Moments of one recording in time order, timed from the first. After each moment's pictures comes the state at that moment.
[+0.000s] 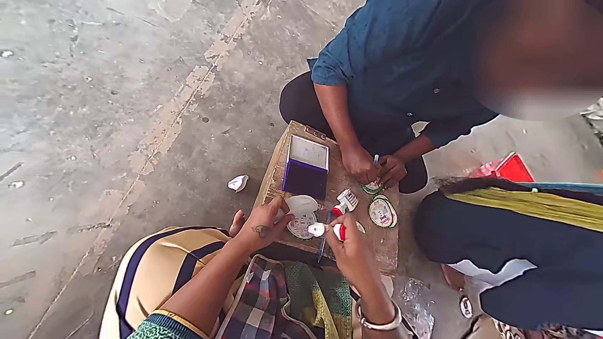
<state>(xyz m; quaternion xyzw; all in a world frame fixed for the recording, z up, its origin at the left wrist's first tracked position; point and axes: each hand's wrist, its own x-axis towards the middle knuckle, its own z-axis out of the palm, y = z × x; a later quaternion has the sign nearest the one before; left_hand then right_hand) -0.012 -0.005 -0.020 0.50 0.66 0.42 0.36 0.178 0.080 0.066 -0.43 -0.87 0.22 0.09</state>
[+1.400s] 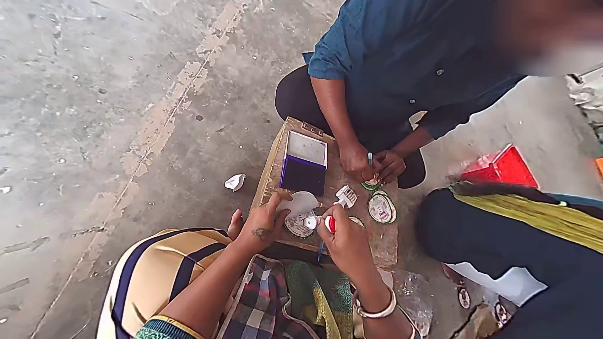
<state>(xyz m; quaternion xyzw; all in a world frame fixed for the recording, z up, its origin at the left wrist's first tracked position) -0.001 -0.004 -0.028 0.50 0.68 0.46 0.27 0.164 0.083 0.059 -0.39 -0.90 0.15 0.09</state>
